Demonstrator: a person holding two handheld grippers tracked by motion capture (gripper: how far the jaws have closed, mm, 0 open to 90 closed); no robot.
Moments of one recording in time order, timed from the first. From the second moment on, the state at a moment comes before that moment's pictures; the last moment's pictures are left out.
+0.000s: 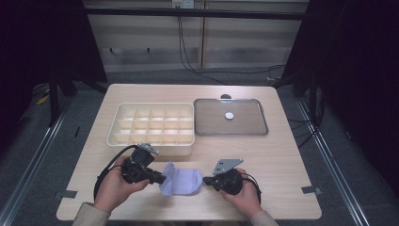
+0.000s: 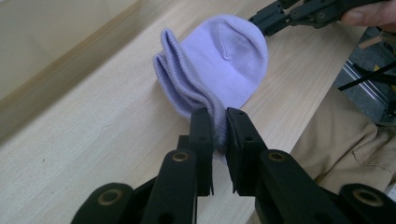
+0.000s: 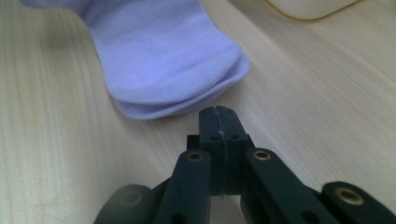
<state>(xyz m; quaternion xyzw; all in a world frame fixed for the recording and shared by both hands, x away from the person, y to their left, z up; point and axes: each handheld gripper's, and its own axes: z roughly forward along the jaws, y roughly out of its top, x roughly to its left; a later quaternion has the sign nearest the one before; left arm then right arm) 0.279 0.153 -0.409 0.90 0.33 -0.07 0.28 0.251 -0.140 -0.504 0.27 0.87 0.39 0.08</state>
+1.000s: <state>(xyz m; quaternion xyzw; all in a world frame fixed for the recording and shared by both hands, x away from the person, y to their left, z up) 0.285 0.124 -0.398 0.91 0.31 -0.08 0.28 0.252 -0.131 -0.506 0.26 0.87 0.40 0.07</state>
